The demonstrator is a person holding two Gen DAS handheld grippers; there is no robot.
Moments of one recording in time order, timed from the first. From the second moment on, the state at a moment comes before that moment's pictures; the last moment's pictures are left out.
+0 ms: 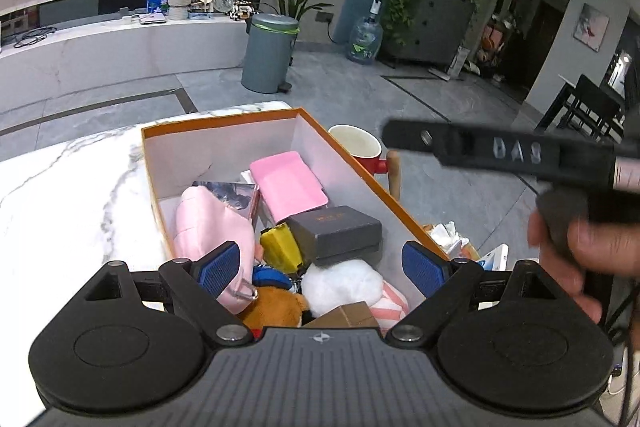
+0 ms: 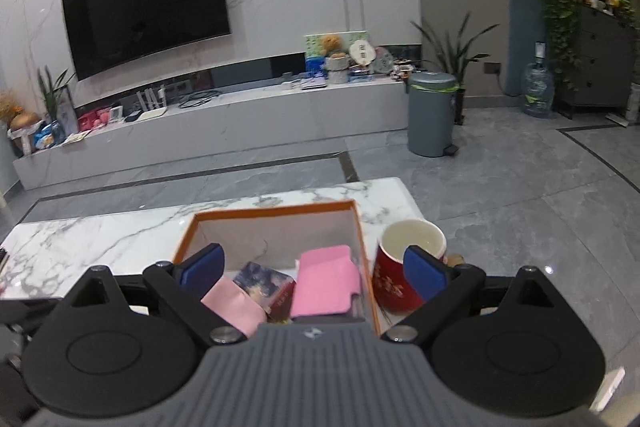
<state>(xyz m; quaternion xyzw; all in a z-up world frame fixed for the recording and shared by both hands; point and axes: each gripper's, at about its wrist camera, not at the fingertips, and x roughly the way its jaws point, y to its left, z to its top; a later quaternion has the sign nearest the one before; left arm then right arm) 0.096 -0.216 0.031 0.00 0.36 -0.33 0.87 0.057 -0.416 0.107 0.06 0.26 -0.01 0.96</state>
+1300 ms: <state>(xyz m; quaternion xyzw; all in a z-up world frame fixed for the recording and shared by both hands) 0.075 -0.177 -0.004 -0.01 0.35 -0.16 0.92 0.020 -0.391 0.018 0.05 0.25 -0.02 0.97</state>
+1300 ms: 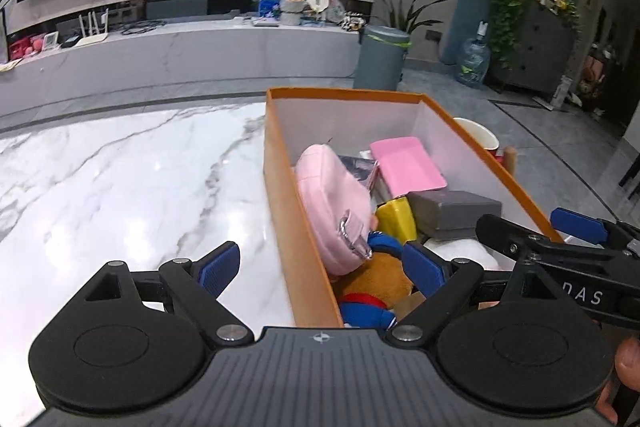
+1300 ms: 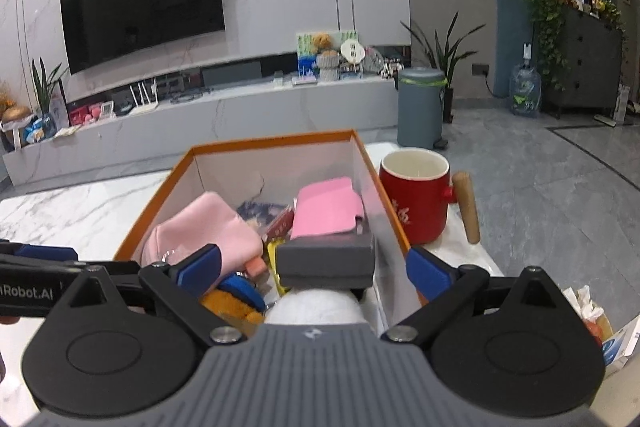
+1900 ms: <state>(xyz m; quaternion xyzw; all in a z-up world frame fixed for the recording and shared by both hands) 0.075 -0.180 -0.015 0.00 0.38 -0.13 0.92 0.023 -0.387 0.012 0.04 0.27 -0.02 0.96</state>
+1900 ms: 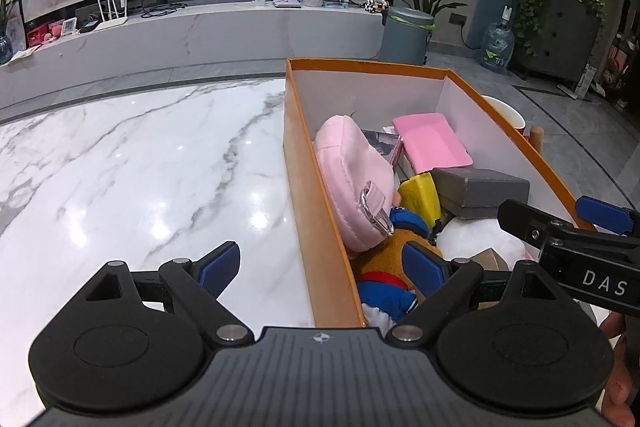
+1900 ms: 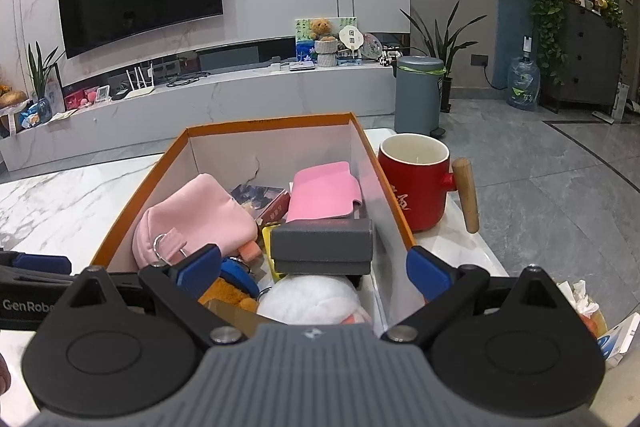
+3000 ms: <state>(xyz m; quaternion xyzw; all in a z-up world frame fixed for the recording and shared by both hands) 0.078 -0.183 -0.014 0.00 0.38 -0.13 0.92 0.020 -0.387 0.015 0.03 0.26 -0.03 0.96</state>
